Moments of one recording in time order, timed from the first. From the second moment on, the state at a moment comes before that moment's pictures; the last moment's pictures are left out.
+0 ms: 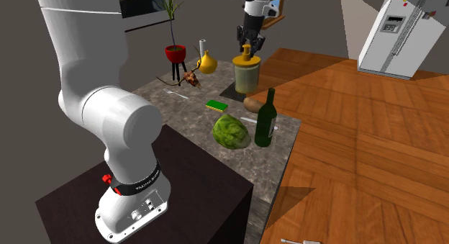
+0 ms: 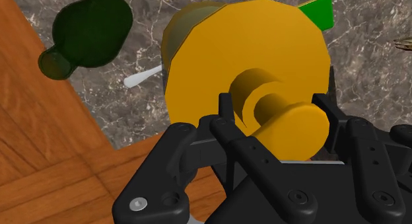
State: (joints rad) arm 0.19 0.17 -0.17 -1.83 0.24 2.04 0.07
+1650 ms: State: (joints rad) arm 0.18 0.32 -0.15 -1.97 0.32 2.32 -0.02
